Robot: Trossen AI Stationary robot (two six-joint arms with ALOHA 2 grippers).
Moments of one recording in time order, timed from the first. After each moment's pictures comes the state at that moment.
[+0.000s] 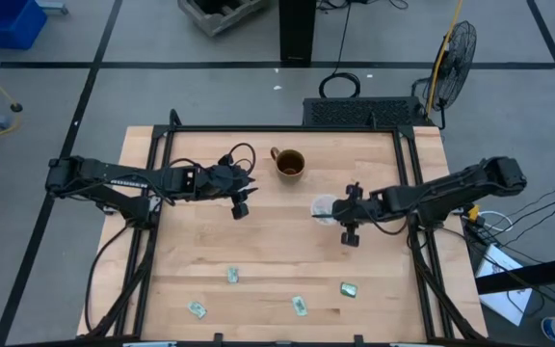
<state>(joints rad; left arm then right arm) 0.05 1.27 0.83 -0.19 -0.28 -0.03 0.13 1.26 0.65 -0.46 0.18 0.24</state>
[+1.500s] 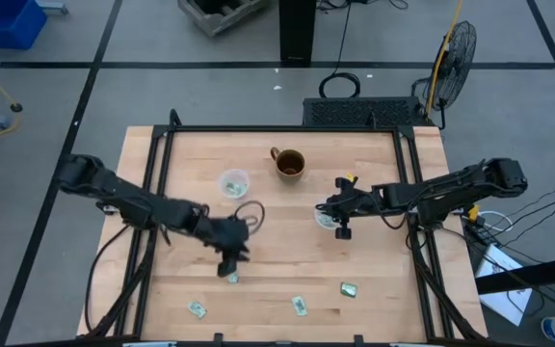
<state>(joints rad) -0.31 1.40 0.83 -0.24 0.09 -0.53 0.05 1.25 0.59 -0.13 0.18 -0.05</state>
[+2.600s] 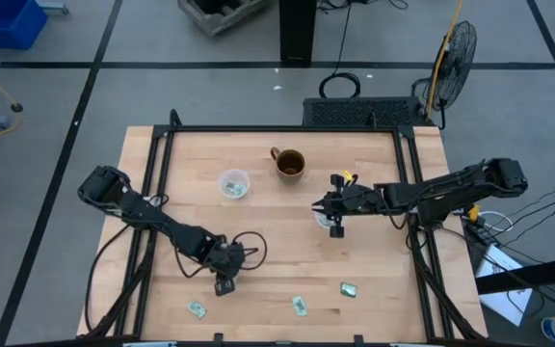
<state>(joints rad) -0.47 1.69 0.83 -0.36 0.06 -0.76 0.05 1.25 0.59 0.07 0.18 -0.09</state>
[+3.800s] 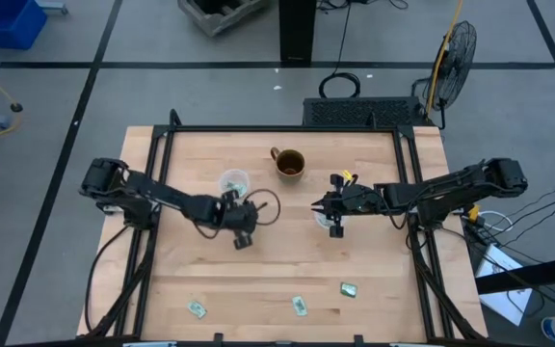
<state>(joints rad) -0.14 1.62 0.86 -0.40 -0.31 -0.33 0.05 1.25 0.59 0.08 0.18 -0.09</state>
